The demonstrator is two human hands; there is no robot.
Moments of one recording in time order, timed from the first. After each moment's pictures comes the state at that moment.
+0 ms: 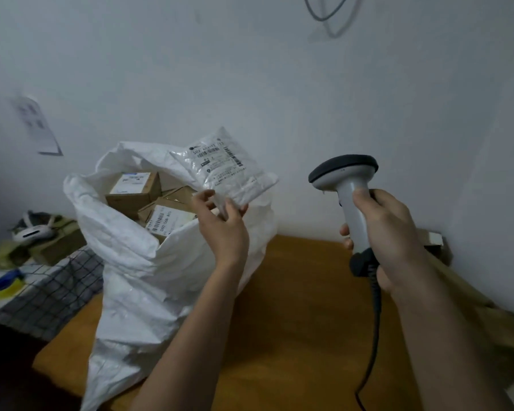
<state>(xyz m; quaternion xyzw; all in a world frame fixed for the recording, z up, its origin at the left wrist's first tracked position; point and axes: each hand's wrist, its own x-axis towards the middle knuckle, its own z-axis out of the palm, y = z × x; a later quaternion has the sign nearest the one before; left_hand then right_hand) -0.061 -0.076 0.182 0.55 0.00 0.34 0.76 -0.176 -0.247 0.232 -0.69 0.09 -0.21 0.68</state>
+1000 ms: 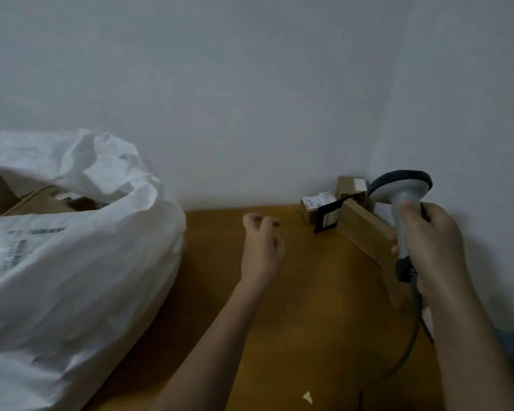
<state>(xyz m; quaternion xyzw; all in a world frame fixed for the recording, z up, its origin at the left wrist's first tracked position) -0.035 -0.257 0.054 0.89 -0.23 0.09 0.37 -0.181 -0.424 0.140 -0.68 0.37 -0.31 0.55</state>
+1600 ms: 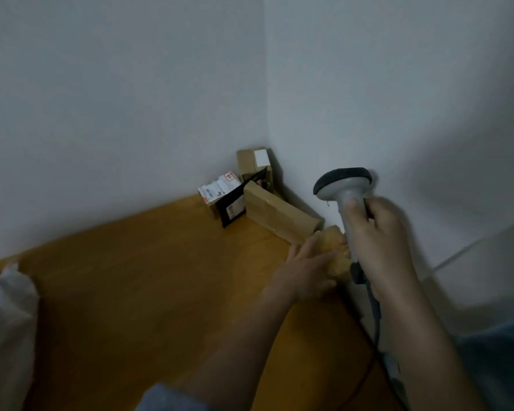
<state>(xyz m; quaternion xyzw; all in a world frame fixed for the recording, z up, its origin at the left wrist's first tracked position) -0.057 -0.511 -0.087 0.76 -0.58 -0.26 0.13 -0.166 -0.567 0.066 -0.69 0.46 -0.30 0.48</state>
